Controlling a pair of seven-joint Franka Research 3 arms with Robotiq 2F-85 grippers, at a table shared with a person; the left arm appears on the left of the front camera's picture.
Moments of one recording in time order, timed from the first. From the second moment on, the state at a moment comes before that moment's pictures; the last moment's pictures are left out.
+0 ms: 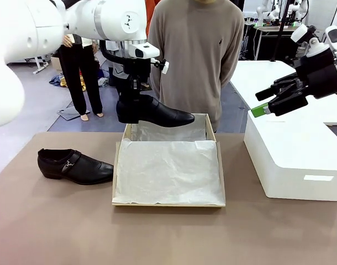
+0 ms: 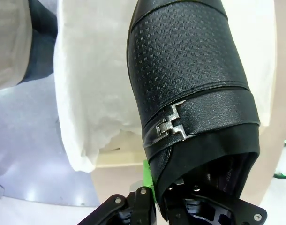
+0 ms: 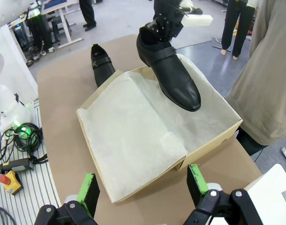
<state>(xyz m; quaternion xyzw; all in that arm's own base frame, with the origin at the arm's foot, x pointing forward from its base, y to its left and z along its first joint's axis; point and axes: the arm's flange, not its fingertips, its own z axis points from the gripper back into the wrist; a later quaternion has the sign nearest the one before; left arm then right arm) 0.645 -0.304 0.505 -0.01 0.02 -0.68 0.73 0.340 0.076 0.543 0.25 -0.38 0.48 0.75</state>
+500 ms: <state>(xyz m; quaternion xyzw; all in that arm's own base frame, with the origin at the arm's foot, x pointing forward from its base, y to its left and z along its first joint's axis) 0.654 -0.316 0.490 -0.01 0.01 -0.68 0.73 0.340 0.076 0.543 0.25 -0.38 0.48 0.75</state>
